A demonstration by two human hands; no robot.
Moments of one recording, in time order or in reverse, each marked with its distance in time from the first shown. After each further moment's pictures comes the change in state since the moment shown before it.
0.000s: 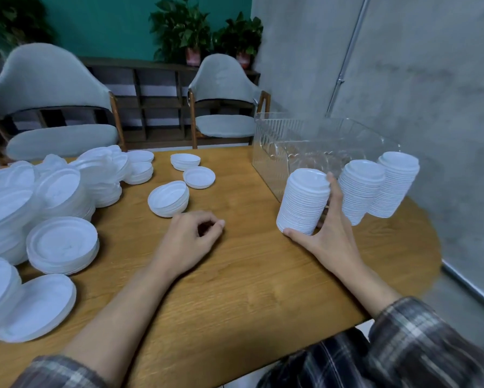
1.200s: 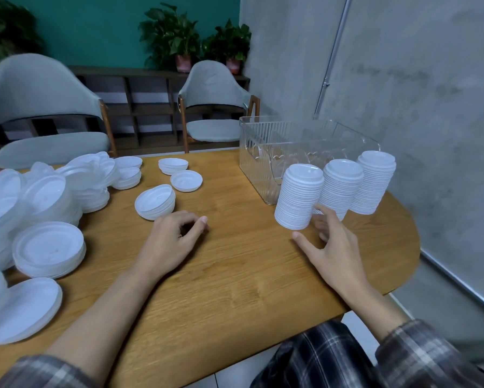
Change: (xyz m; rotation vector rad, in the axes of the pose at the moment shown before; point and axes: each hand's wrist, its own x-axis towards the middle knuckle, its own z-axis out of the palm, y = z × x) left_hand -0.002 0.004 -0.003 -0.002 0.013 -0.029; right_hand -0.037 0.015 -0.026 -0.032 0.062 0.092
